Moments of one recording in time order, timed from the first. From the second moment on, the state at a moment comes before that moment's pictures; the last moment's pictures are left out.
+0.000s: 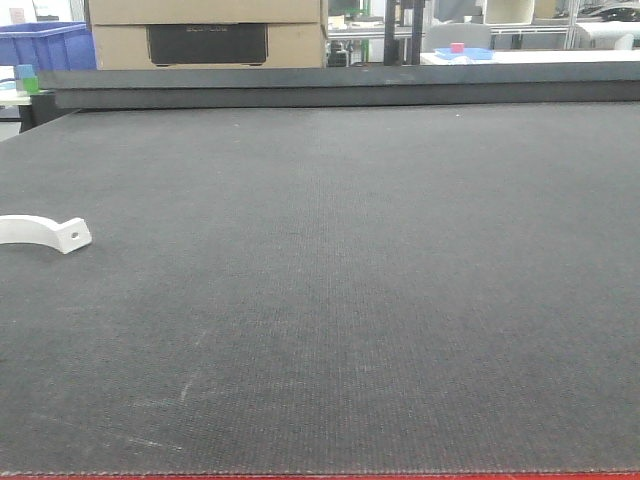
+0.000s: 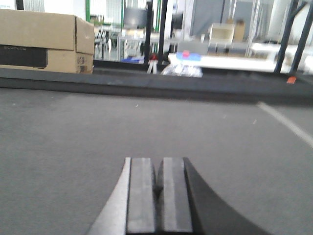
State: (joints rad) left arm 0.00 0.17 -0.25 0.06 0.23 -0.05; right arm -0.27 0.26 -0.27 0.05 0.11 -0.04
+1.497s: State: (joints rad) left arm 0.00 1.14 -0.76 -0.01 0.78 -0.05; right arm -0.27 1.61 -0.98 0.12 0.96 -0.07
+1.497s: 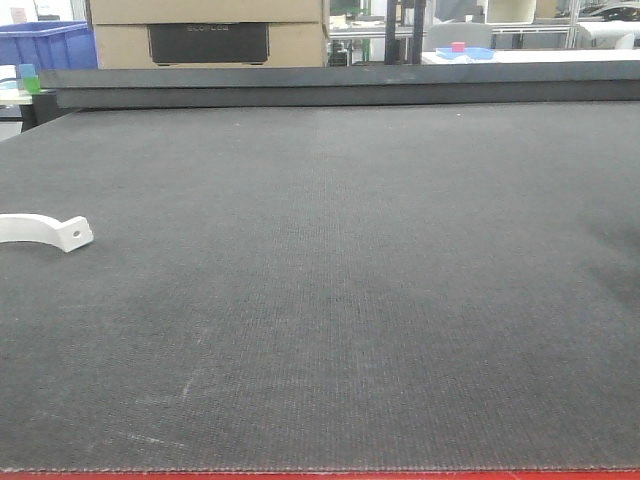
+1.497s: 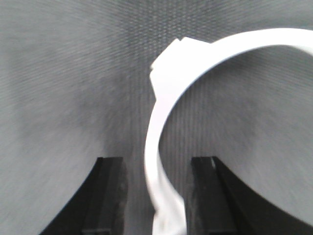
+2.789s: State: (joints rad) left arm 0.18 1.69 -1.19 0.01 1.03 0.06; right arm -0.27 1.67 -1.11 0.12 1.05 -0.07
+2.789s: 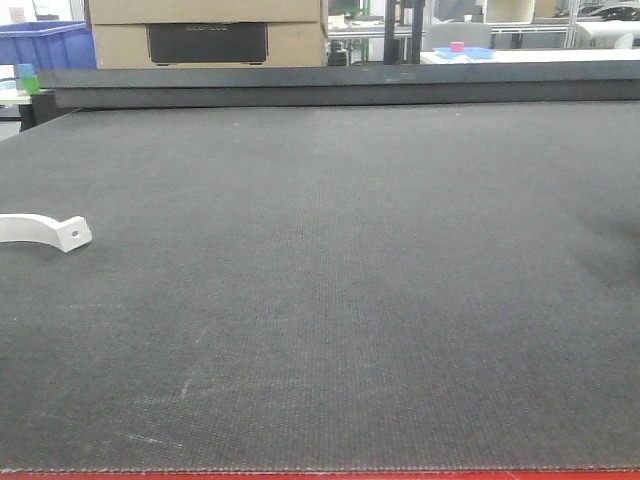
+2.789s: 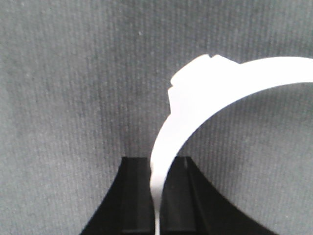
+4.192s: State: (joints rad) left arm -0.01 1.39 -1.20 -0.05 0.90 0.07; right arm -0.27 1.33 -1.14 0.12 0.96 -0.08
